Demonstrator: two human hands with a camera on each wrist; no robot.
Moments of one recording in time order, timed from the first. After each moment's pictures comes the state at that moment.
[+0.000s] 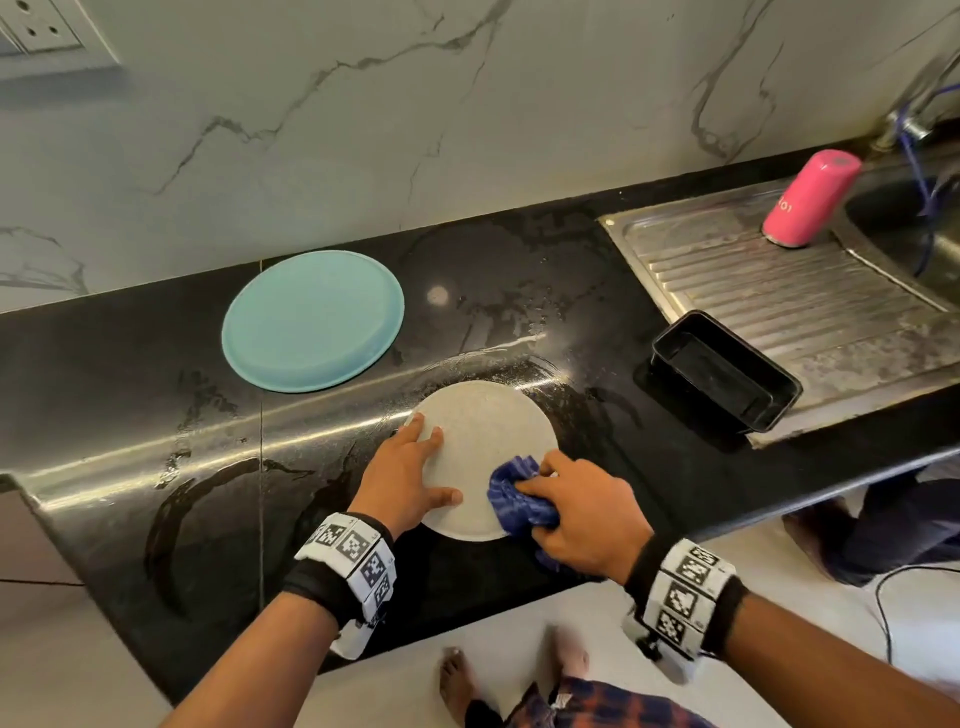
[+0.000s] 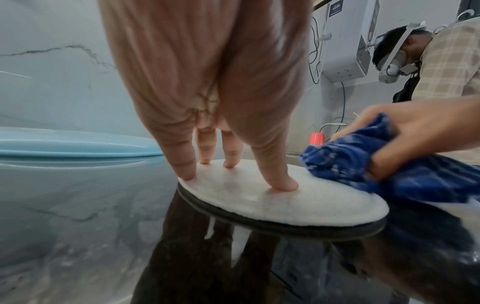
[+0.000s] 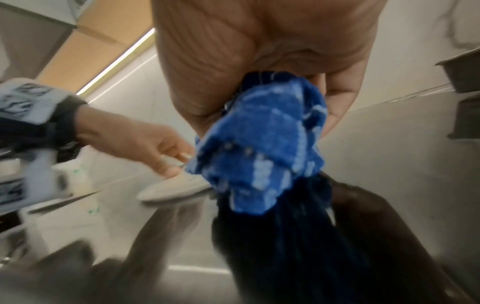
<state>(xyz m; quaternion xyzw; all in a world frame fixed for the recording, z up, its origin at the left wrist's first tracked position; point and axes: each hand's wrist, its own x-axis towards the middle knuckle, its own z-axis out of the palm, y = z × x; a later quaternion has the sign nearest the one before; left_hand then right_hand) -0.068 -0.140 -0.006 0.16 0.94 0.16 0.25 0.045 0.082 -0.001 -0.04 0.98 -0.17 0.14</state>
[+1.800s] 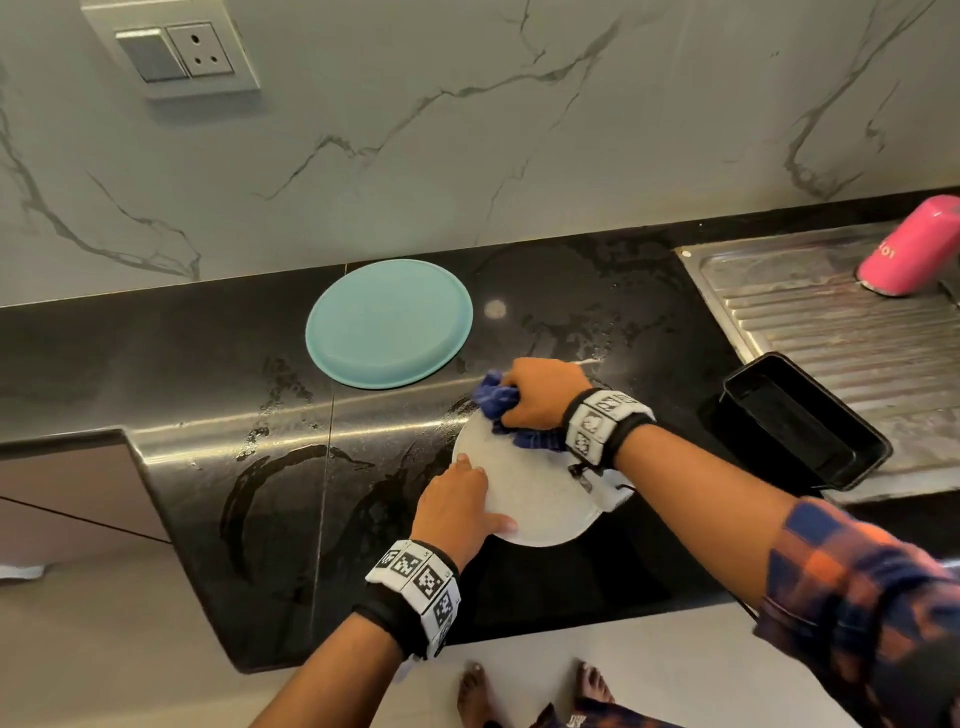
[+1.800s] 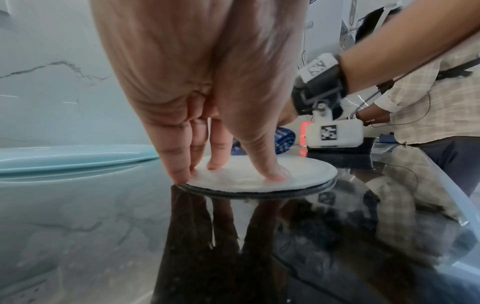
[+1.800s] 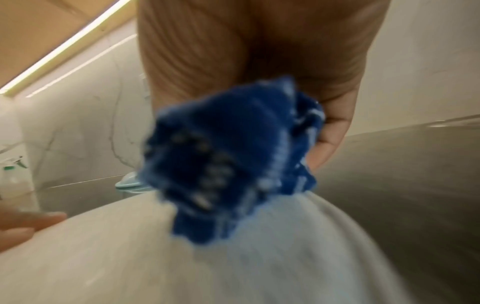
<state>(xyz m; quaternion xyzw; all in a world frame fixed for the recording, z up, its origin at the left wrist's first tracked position) -0.042 -0.129 0.001 0.11 0.96 0.08 0.25 -0.139 0.037 0.029 -0.09 0.98 -0.09 0.16</state>
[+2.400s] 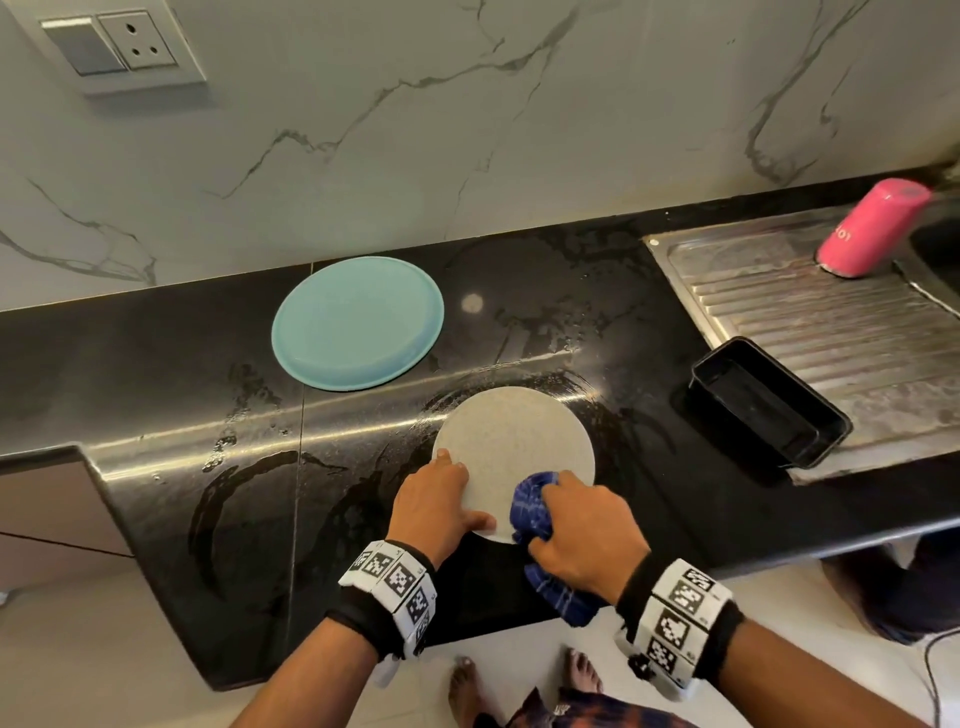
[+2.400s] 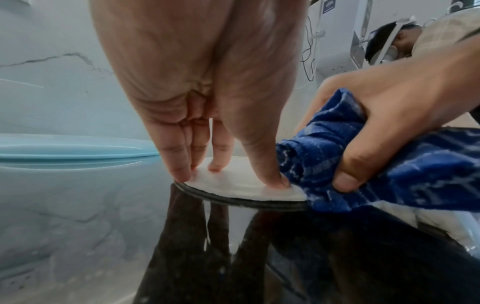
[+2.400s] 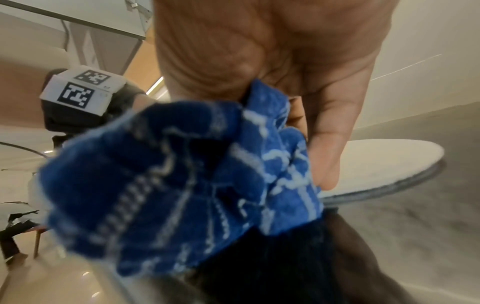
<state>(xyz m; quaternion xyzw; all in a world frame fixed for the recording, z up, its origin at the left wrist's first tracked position) -0.044 -0.130 0.000 0.16 0.96 0.06 0.22 0.031 0.049 0.022 0.01 0.97 -0.14 0.19</state>
